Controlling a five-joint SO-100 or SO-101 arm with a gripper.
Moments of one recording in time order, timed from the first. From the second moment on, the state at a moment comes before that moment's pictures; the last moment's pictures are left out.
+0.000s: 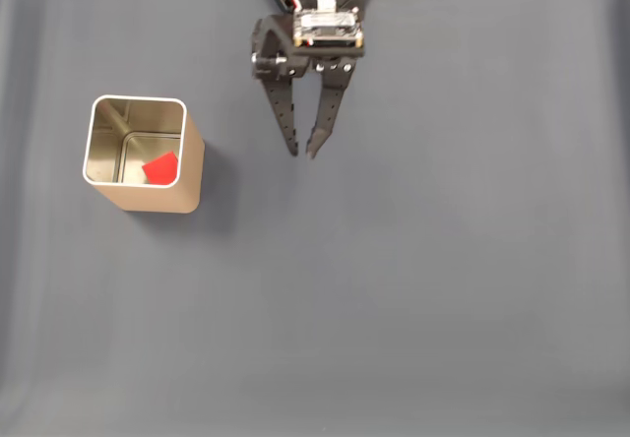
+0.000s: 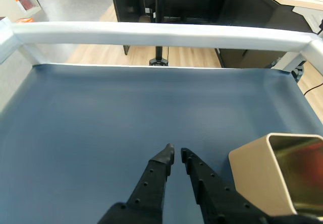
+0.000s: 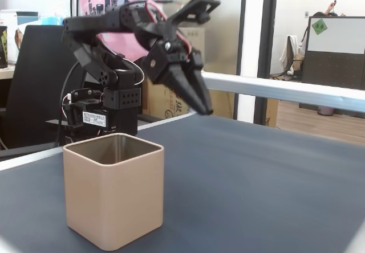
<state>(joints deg) 1.1 156.8 149.4 41.3 -90.1</state>
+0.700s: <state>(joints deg) 4.1 183.7 176.6 57.7 -93.7</state>
